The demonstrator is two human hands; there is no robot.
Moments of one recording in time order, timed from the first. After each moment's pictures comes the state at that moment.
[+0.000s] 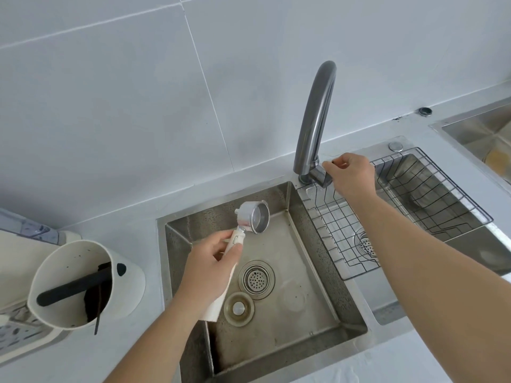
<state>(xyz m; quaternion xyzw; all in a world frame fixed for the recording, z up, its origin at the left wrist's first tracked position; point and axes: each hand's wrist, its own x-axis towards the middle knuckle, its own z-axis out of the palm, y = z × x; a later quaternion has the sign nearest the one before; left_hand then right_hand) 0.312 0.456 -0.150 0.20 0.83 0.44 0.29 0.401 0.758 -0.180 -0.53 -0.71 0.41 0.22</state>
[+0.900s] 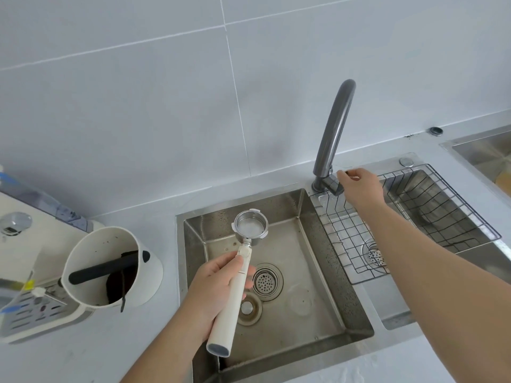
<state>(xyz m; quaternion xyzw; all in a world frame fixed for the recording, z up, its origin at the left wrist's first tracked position) 0.338 0.413 -0.120 -0.01 0.68 0.59 0.42 0.403 0.740 -0.175 -0.54 -0.70 0.44 0.18</state>
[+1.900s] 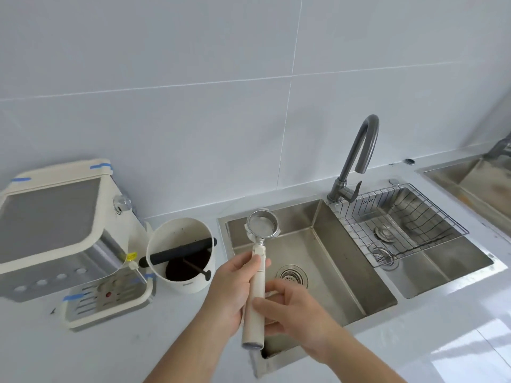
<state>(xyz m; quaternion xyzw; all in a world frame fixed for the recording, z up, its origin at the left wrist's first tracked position) 0.311 0.267 -0.094 0.01 0.60 0.67 0.44 0.429 0.336 -0.104 -0.30 -0.57 0.77 0.02</state>
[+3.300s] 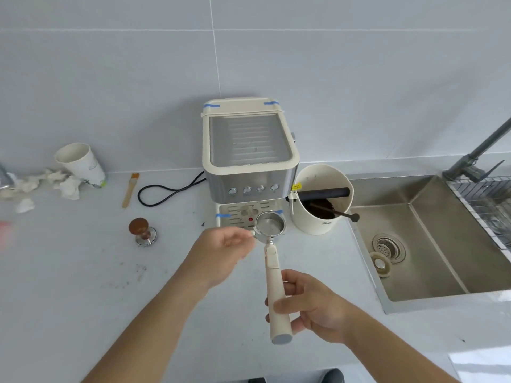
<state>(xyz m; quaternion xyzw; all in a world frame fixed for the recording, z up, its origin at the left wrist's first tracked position) 0.165 -0.056 -0.091 0.13 0.79 0.51 0.31 0.310 0.095 -0.151 -0.25 -0.54 0.78 -0.19</state>
